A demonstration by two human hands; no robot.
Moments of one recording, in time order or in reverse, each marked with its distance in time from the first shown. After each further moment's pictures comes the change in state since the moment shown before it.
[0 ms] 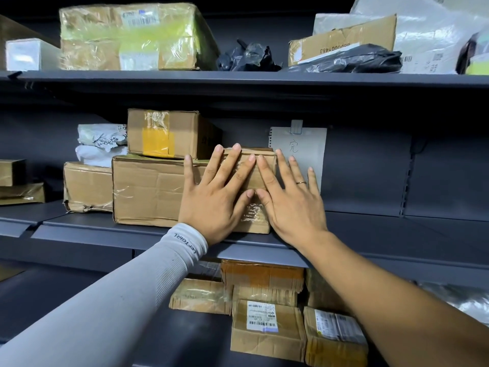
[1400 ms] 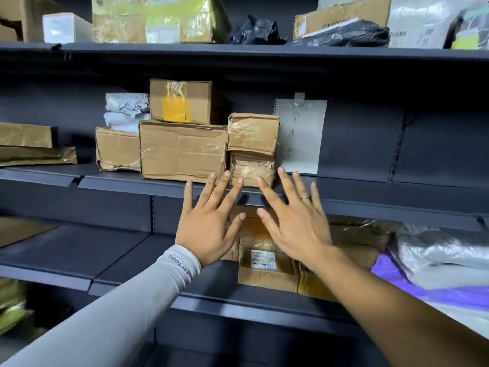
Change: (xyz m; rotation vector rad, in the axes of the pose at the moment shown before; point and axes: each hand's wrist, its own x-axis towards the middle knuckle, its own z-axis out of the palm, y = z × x) left_hand -0.129 0.025 -0.065 -0.196 -0.290 -0.078; right_hand -0.124 -0.037 -0.030 0.034 -0.194 -0.020
